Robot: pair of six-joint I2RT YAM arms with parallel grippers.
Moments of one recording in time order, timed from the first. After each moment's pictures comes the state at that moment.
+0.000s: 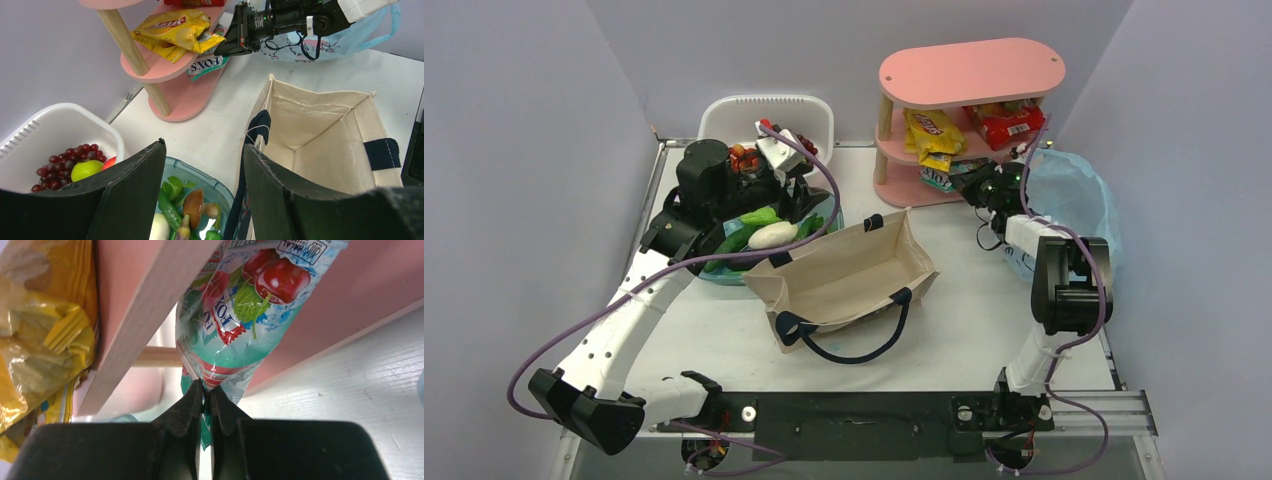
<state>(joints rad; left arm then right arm) -0.48 1.21 1.38 -0.32 0.50 0.19 -0.02 1.80 1.07 0.34 -0.30 0.86</state>
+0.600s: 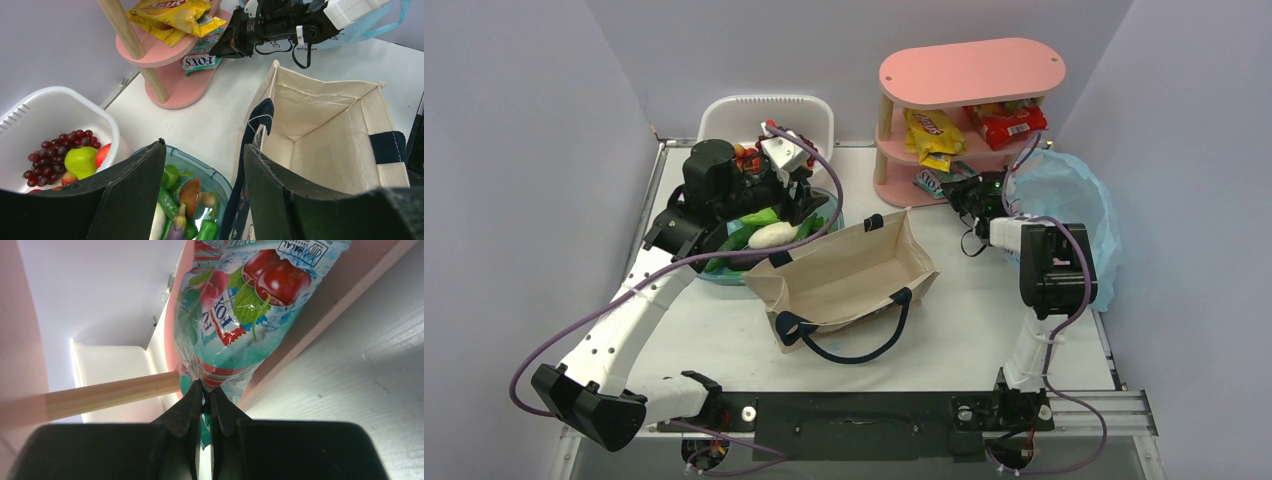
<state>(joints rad) -0.48 1.22 1.38 -0.36 0.48 0.20 0.04 1.93 1.06 0.43 -0.12 1.12</state>
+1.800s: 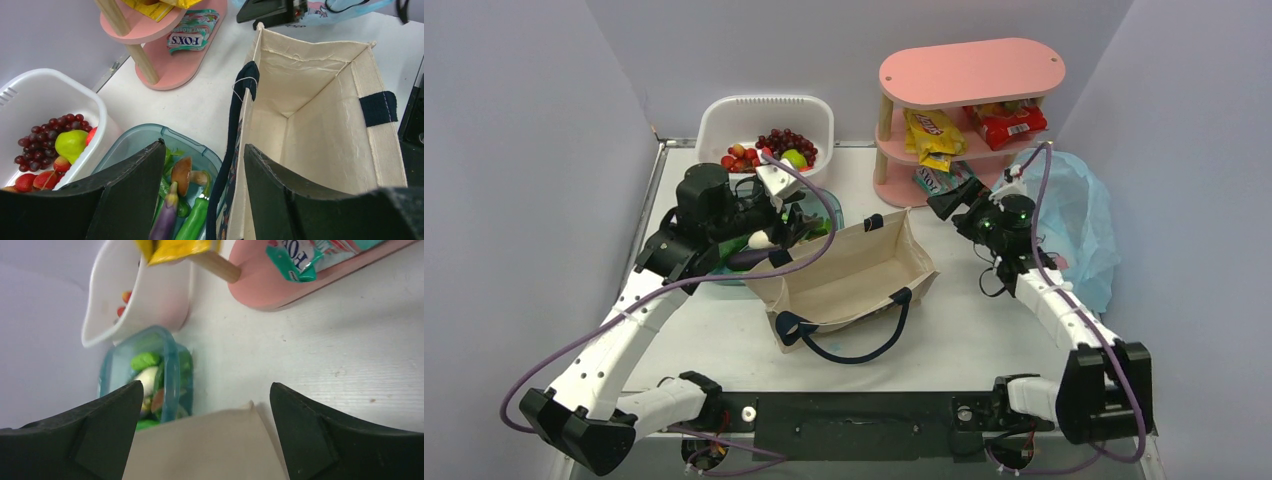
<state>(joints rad) -0.48 1.11 1.25 -0.40 0.49 0.24 0.11 1.28 0.72 0.25 -0.25 0.84</state>
